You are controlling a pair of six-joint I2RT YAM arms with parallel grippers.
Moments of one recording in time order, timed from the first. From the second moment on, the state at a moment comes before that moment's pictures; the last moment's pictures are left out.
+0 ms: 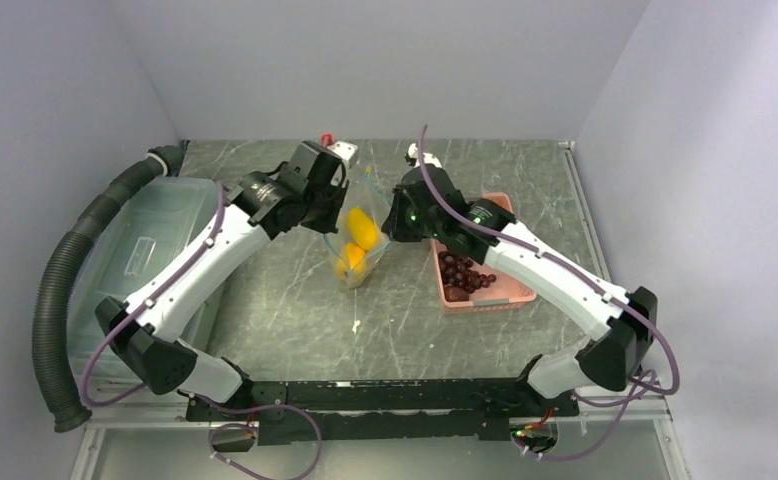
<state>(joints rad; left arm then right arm) -0.68 1.46 1.59 -1.00 -0.15 -0.25 0.82 1.46 1.41 -0.63 0.13 0.68</state>
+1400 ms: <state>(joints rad) -0.67 1.48 1.42 -0.95 -0.24 -0.13 0.82 1.63 1.28 -0.44 0.05 0.78</state>
